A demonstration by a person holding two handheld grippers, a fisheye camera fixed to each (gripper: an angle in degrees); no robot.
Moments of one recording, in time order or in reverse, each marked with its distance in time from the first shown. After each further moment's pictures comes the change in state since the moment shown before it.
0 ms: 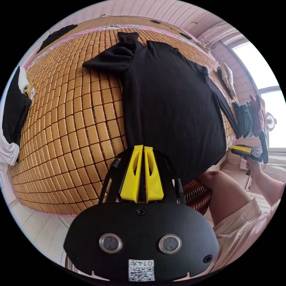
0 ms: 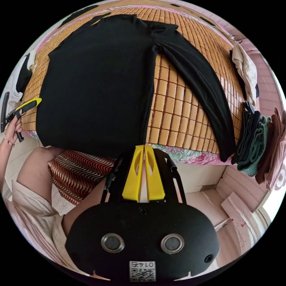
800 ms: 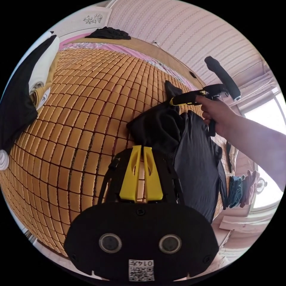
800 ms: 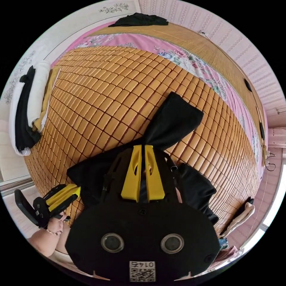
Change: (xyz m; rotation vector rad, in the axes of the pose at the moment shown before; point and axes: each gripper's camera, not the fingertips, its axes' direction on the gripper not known) left arm -0.126 -0.009 -0.085 0.359 0.102 -0.373; right arm -0.283 -0.511 -0.086 0.271 0.000 -0.411
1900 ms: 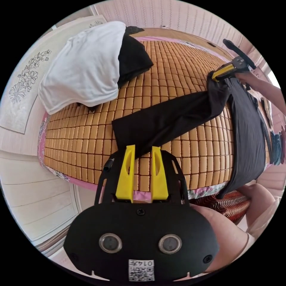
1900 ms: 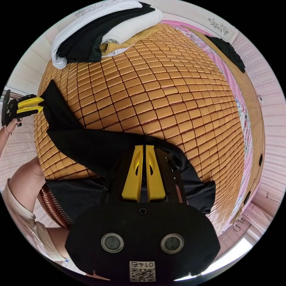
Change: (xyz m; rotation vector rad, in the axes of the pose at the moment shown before) left arm -0.135 0.158 -0.190 -0.162 -0.421 0.163; right arm -0.219 0.028 0.028 -0.059 0.084 -0.600
